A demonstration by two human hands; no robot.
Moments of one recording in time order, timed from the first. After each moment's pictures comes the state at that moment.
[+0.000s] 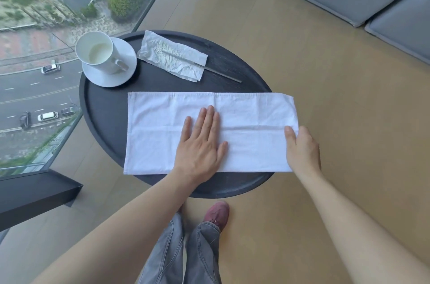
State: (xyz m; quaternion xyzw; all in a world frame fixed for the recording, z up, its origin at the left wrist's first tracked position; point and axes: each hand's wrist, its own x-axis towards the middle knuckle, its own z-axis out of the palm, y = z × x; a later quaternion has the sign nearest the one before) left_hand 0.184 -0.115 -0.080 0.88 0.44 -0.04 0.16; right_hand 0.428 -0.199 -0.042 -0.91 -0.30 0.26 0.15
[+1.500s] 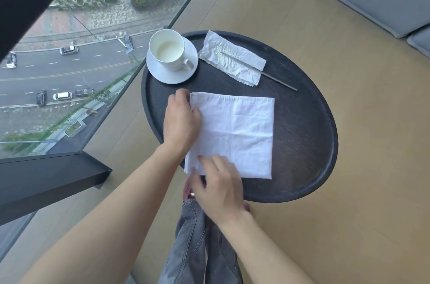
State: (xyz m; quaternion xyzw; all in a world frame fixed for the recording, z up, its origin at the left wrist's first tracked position) left_hand 0.067 -0.005 -0.042 0.61 0.70 0.14 0.35; right_hand 0.136 -0.161 -0.029 -0.73 -0.61 0.18 0.24
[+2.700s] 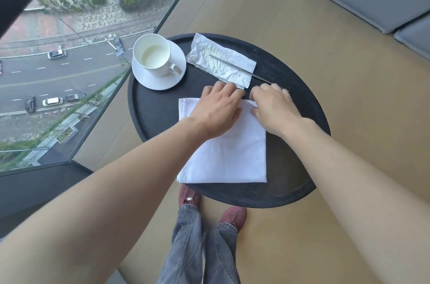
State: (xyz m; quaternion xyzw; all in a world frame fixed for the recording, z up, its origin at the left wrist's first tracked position) left_hand 0.142 0.027 -0.055 0.91 0.36 -0.01 0.20; right_hand 0.311 -0.020 -0.020 -0.73 -0.66 0.17 -0.11
